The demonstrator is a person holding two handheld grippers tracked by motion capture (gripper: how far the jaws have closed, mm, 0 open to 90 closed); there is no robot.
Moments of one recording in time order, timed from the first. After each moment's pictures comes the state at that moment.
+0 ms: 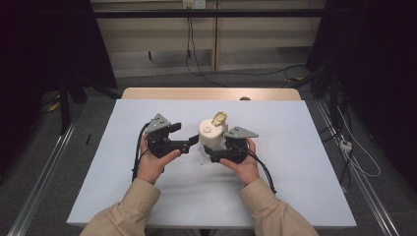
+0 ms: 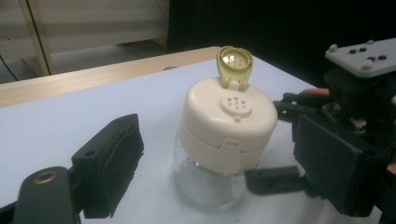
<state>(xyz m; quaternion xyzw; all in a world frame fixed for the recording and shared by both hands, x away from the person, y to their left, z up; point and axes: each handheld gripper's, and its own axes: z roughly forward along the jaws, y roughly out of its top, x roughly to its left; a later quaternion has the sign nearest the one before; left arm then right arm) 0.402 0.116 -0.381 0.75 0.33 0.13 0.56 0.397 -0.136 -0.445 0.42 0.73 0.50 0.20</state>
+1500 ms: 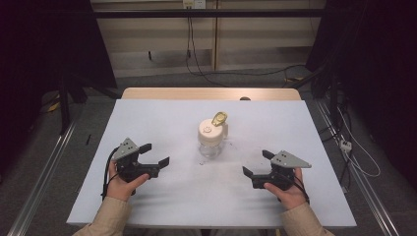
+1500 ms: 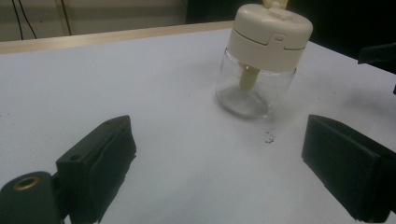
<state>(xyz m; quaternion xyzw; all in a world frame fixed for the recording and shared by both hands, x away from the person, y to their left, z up) 0.366 0.198 -0.423 0.75 0.35 0.14 0.54 0.305 -0.238 -0.444 0.40 0.72 0.51 0.24</state>
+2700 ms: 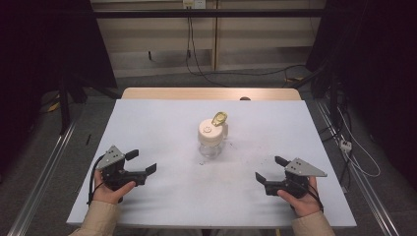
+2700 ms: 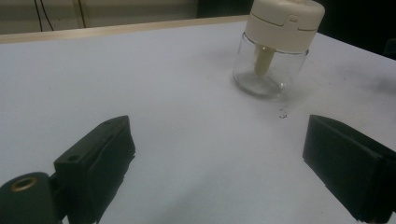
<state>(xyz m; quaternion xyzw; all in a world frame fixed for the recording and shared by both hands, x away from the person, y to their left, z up) 0.349 0.233 -0.430 0.75 0.36 0.16 0.53 0.283 -0.269 -0.449 0.41 0.72 0.50 0.26</state>
